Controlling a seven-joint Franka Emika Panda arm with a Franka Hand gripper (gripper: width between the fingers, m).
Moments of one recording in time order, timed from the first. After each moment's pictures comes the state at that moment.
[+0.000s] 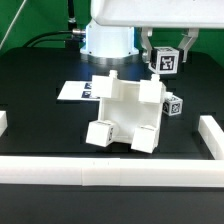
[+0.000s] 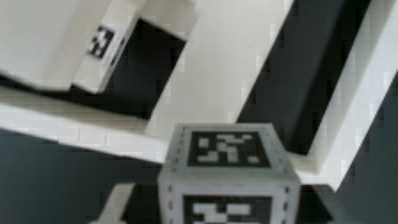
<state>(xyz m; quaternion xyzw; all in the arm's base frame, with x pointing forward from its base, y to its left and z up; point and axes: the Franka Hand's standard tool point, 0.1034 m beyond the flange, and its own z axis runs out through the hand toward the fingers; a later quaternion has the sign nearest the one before) 0.612 0.048 0.153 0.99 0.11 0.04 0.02</state>
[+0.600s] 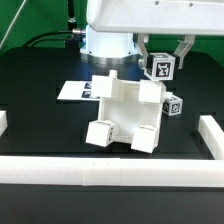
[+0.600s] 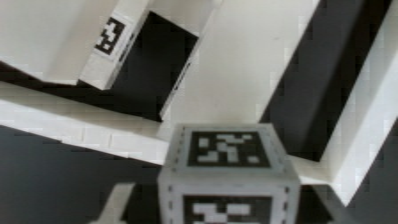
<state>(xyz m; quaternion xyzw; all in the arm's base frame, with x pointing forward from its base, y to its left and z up) 0.615 0.039 0.141 0.99 0.12 0.03 0.03</state>
